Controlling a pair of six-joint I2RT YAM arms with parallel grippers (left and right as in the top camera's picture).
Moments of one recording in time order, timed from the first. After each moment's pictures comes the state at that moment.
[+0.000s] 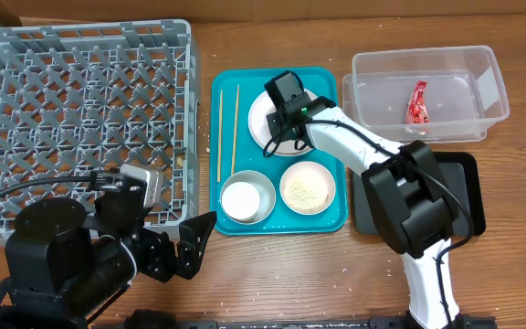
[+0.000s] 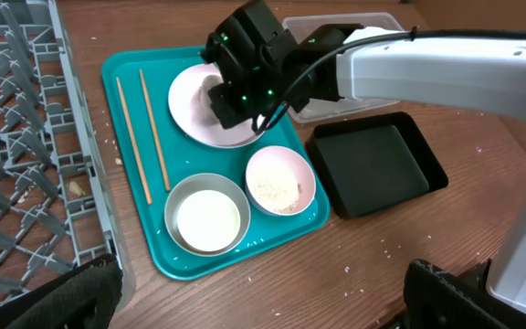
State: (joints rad) left arm -0.16 0.81 1.43 -1.29 0.39 -0.12; right arm 0.55 2.22 1.61 -0.51 0.13 0.23
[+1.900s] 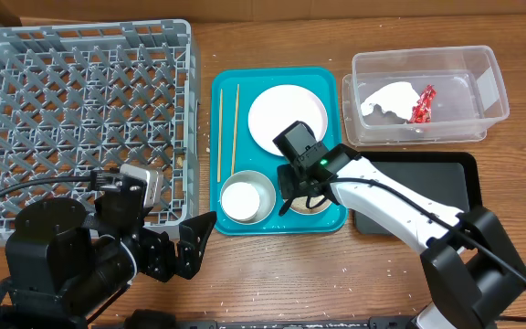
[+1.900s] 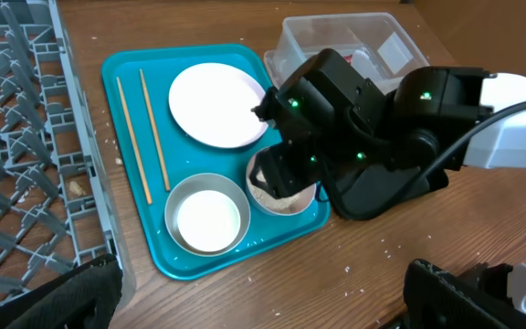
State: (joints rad) left arm -0.16 0.81 1.43 -1.29 0.39 -0.12; right arm 0.68 1.77 1.17 -0.63 -0.01 0.48
